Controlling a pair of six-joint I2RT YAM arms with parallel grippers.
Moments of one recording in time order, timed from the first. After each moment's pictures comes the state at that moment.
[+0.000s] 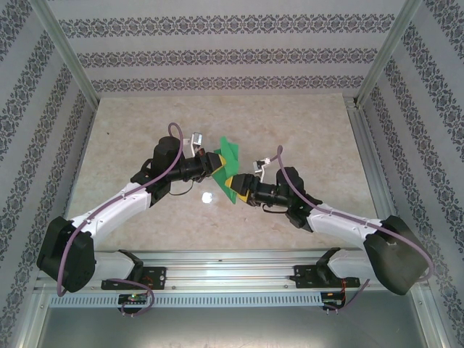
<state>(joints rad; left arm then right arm) -0.53 1.30 0.84 0.10 0.59 -1.13 0.67 1.26 0.48 0.57 -0.56 1.19</state>
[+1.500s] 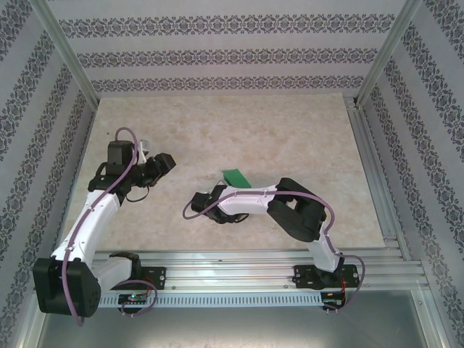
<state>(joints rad) -0.07 1.10 0.82 -0.48 0.56 -0.75 1.12 2.08 1.37 -1.05 0.79 0.34</state>
